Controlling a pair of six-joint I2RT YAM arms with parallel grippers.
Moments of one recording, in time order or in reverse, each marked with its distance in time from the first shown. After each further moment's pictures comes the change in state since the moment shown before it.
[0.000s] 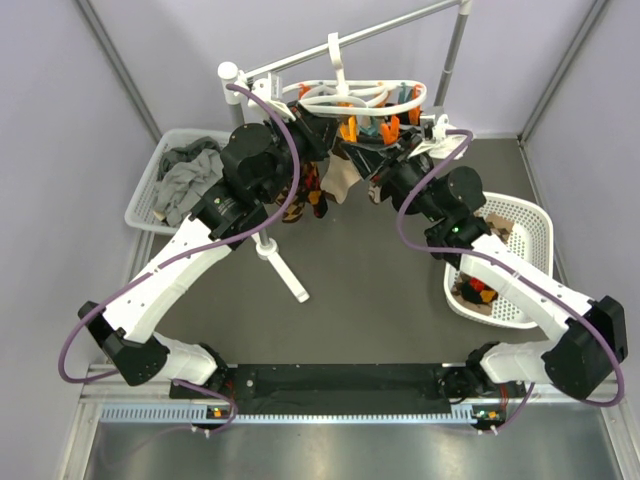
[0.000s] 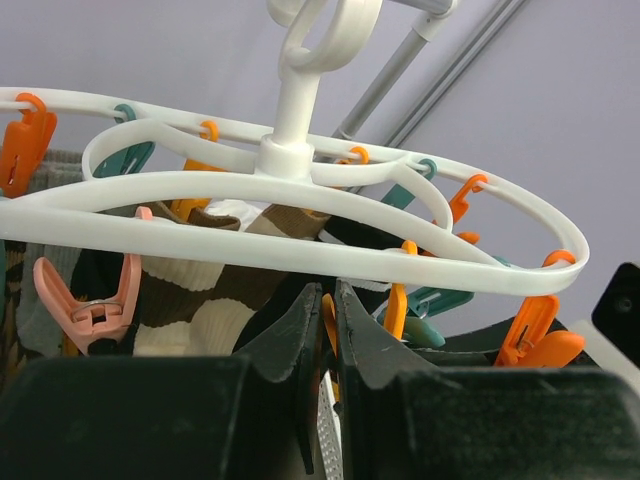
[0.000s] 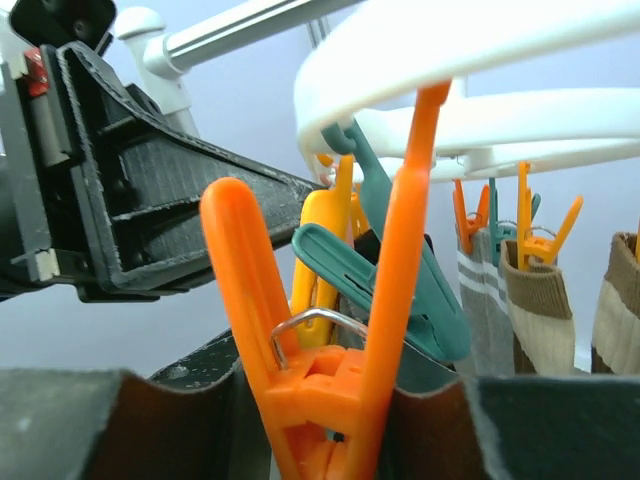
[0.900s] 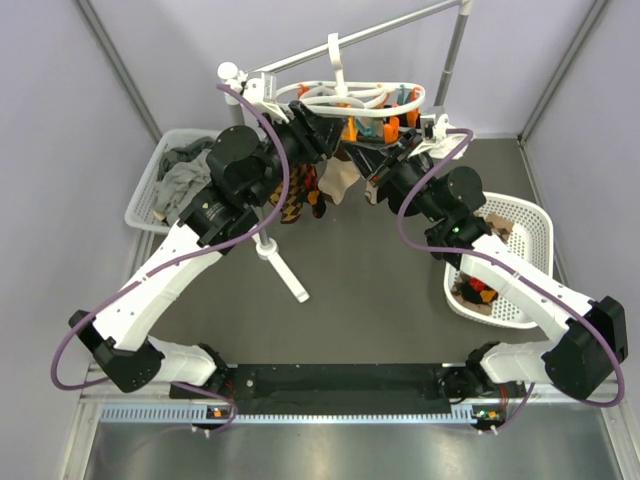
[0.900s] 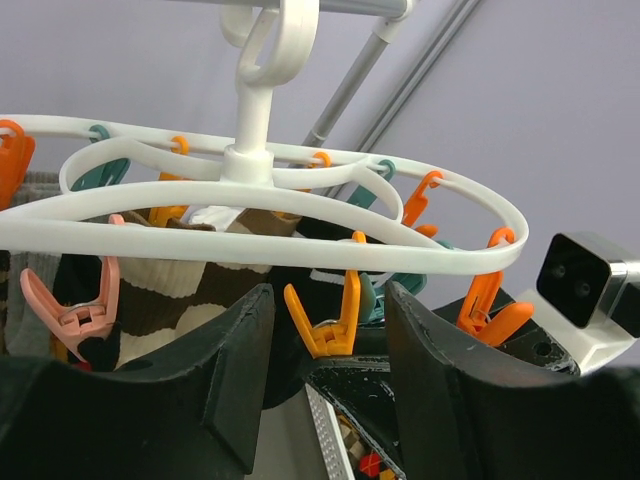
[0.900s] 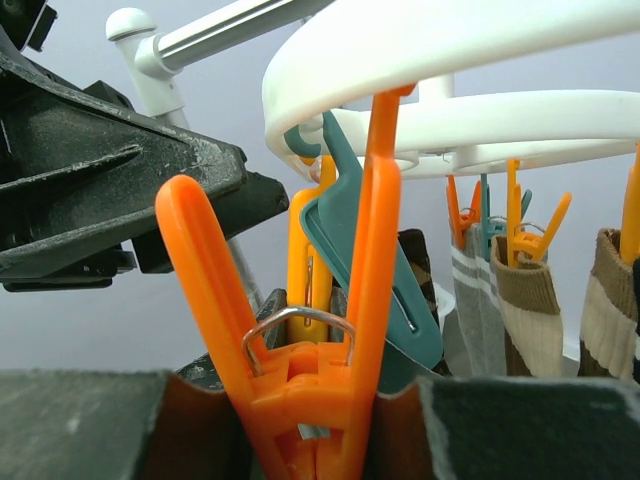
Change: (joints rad) left arm -0.001 -0.046 0.000 -0.009 0.060 0.038; right arm 0.000 -0.006 0.000 -0.010 0.010 0.010
